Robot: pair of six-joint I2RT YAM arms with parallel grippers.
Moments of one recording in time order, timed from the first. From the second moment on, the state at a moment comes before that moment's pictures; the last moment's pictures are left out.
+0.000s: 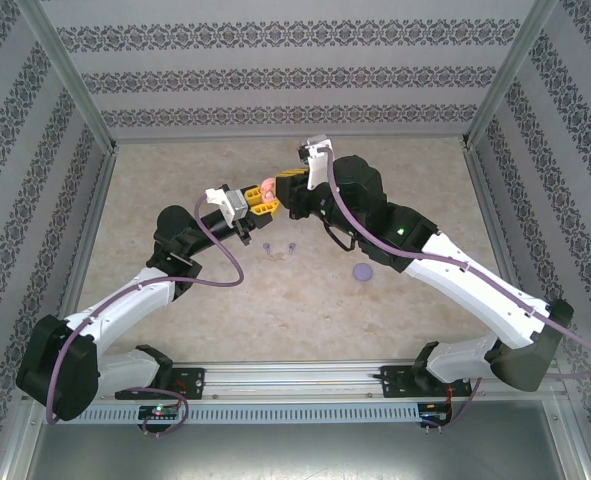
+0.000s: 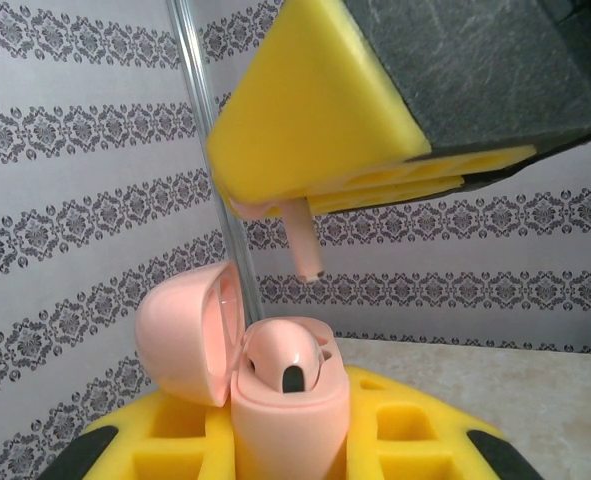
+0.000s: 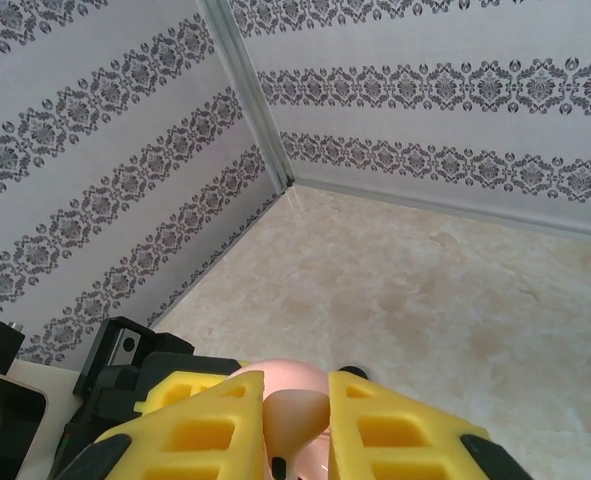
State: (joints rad) left arm -0.45 1.20 0.69 0.77 0.61 0.06; right arm 0.88 1.32 1.45 -0.38 0.10 0.37
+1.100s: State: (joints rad) left arm -0.45 1.20 0.69 0.70 0.59 0.08; right arm 0.88 1.33 1.35 -0.32 0.11 0.35
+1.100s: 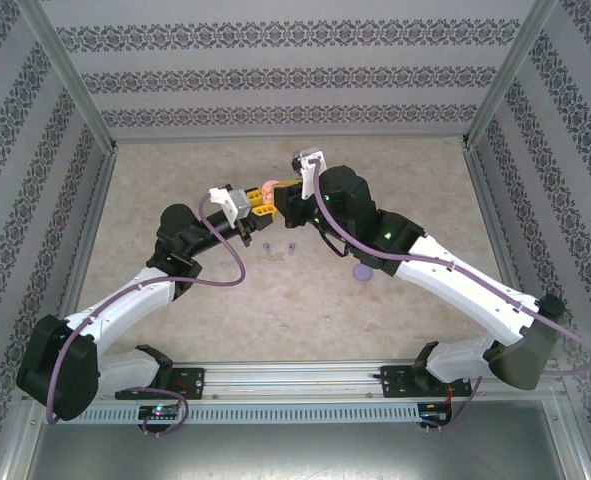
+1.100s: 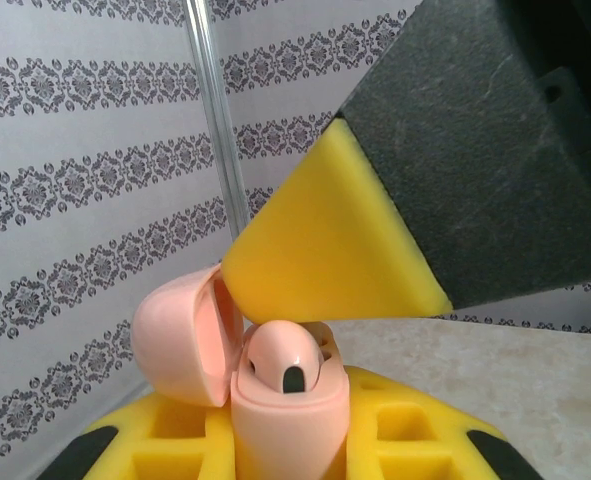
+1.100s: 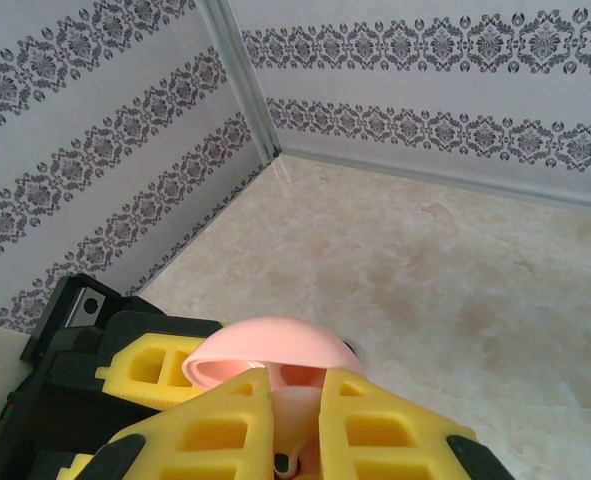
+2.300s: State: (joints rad) left arm -0.46 1.20 0.69 0.68 0.61 0.08; right arm 0.65 1.69 1.85 -0.68 -0.25 0.52
